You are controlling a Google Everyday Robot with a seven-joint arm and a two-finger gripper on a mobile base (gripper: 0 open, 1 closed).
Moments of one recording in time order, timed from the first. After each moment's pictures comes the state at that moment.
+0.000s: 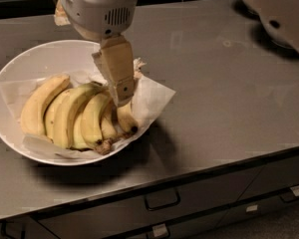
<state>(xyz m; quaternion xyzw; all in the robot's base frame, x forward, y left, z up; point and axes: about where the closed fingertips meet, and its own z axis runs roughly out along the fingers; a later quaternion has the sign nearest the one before) 0.452 0.088 1.012 -0.88 0.43 -0.03 0.19</state>
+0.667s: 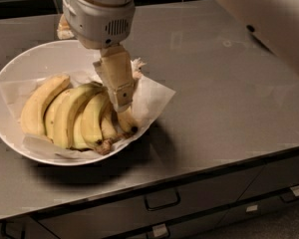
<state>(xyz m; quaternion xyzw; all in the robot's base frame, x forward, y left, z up) 0.457 0.093 0.988 -0.89 0.42 0.01 0.17</state>
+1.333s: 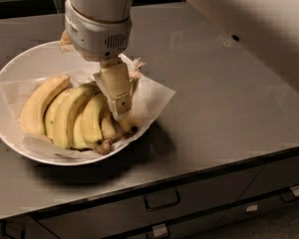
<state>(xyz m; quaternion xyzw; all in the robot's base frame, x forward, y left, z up) 0.458 0.099 0.962 -0.89 0.42 0.03 0.15</state>
